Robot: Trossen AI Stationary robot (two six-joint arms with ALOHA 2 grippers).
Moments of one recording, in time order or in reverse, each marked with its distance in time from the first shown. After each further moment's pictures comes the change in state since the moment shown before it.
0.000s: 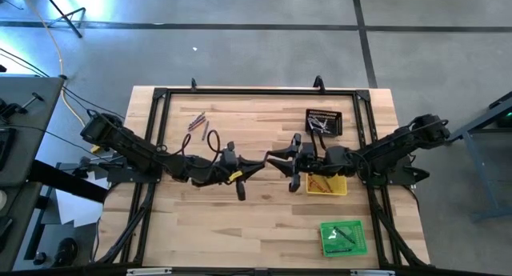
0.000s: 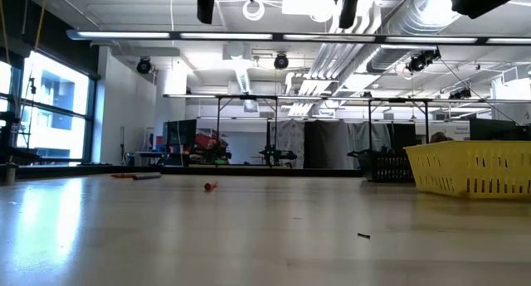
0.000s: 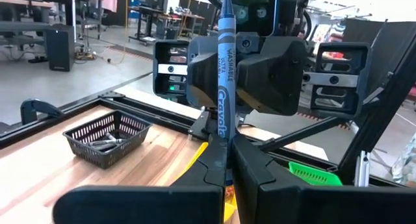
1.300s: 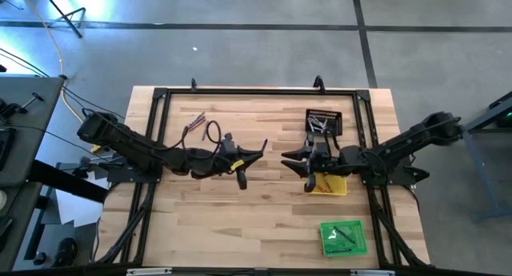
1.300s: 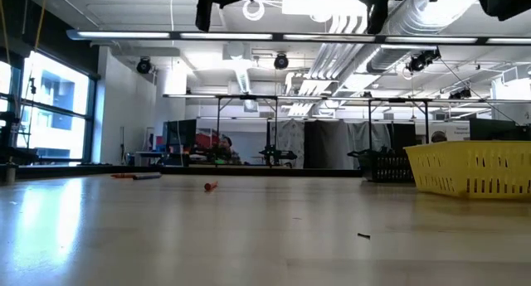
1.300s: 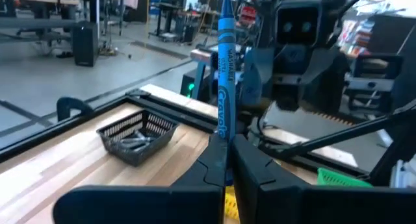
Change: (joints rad) left arm 0.073 -0.045 -0.004 -0.081 0.000 -0.018; right arm 0.036 -0.203 -0.142 -0.113 0.018 0.044
